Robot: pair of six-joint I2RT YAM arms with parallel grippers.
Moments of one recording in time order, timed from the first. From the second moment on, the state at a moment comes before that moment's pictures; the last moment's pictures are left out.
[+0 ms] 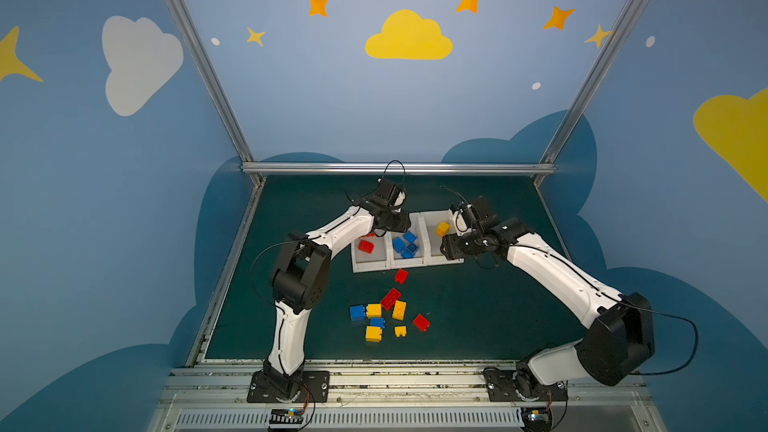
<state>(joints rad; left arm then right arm) -0.52 2.04 1.62 -0.48 0.21 -0.34 0.54 1.45 1.22 -0.80 -0.04 0.25</state>
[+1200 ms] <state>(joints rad) -0.26 1.17 0.78 -0.39 0.00 -0.50 0.94 1.84 1.37 -0.86 -0.16 0.11</state>
